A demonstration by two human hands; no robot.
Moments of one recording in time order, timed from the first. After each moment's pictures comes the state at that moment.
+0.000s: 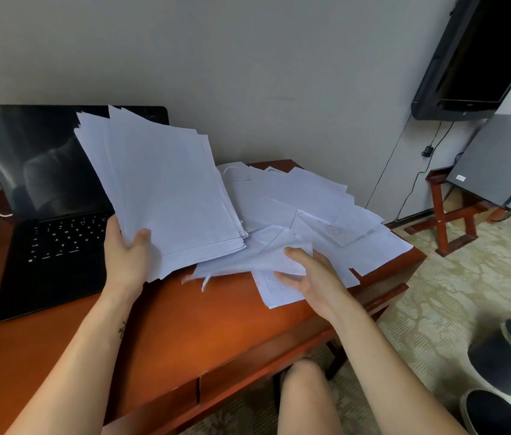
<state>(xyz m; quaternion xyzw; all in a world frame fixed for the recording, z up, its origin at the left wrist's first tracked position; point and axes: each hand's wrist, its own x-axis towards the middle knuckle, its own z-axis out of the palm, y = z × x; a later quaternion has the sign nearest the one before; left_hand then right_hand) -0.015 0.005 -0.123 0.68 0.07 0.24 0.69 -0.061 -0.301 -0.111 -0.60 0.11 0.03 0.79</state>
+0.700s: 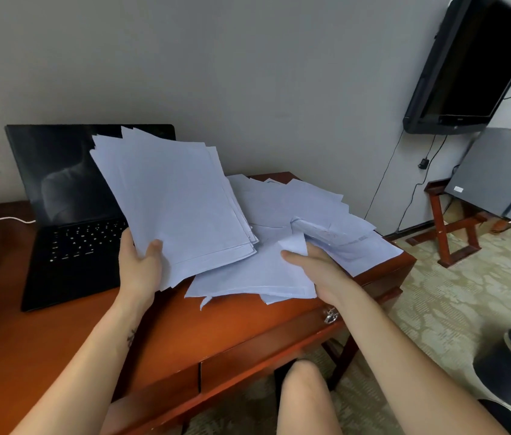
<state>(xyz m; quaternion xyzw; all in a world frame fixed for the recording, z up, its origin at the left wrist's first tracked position) -0.048 -0.007 -0.122 0.67 0.07 0.23 0.71 -0.078 -0.314 -0.080 -0.71 0.08 0.05 0.70</state>
